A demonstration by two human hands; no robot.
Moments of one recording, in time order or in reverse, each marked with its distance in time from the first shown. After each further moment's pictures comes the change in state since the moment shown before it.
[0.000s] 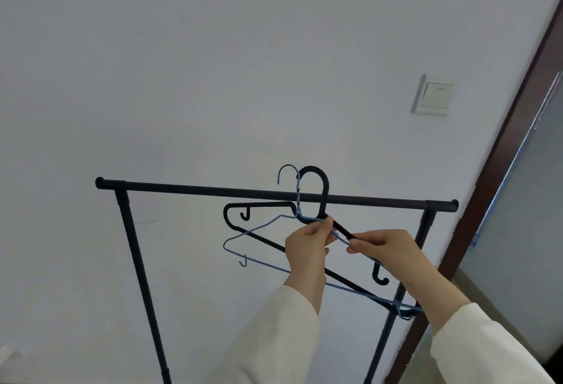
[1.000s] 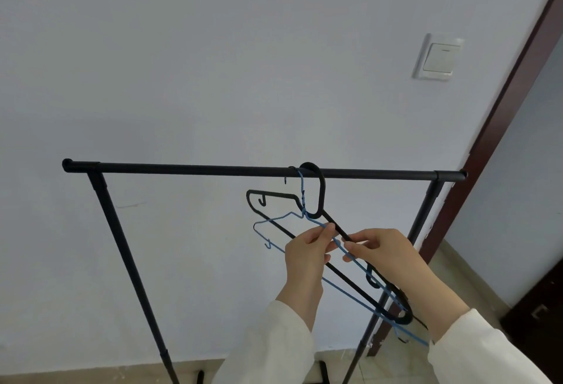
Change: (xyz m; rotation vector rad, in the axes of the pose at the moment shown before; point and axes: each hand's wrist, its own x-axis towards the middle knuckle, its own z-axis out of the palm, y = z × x) left_hand 0.009 -0.041 -0.029 0.046 -0.127 -0.143; right_hand -0.004 0.023 0.034 -0.257 -0.005 0.113
